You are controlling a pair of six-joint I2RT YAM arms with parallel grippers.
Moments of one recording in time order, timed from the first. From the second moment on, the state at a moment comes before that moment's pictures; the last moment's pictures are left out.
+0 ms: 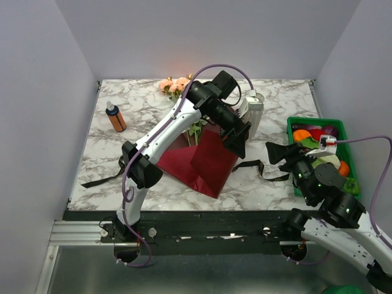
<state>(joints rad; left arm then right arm) -0.79 2.09 2.38 -1.34 0.98 0.28 0.85 0.40 0.74 -0.41 0.66 0.65</state>
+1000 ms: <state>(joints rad) -0.91 2.03 2.45 -0.72 0.74 -0.19 0.85 0.43 0.94 -0.51 0.77 0.55</state>
